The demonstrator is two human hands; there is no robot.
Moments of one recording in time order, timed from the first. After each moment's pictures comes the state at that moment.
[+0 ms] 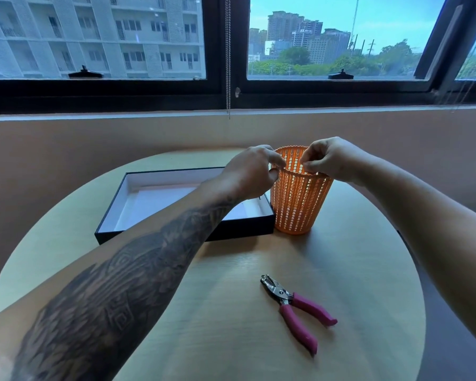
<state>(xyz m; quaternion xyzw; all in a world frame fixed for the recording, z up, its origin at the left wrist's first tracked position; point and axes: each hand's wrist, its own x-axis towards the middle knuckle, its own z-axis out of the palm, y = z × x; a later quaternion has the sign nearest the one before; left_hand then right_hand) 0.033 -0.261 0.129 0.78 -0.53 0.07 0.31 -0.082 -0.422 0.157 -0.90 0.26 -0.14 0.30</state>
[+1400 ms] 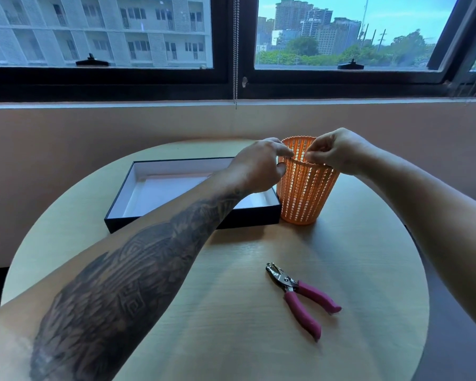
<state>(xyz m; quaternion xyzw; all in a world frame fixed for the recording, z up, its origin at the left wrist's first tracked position) 0.030 -0.258 0.125 0.78 -0.53 0.07 0.31 -0.079 -0.426 0.152 -0.92 0.24 -0.15 0.29</state>
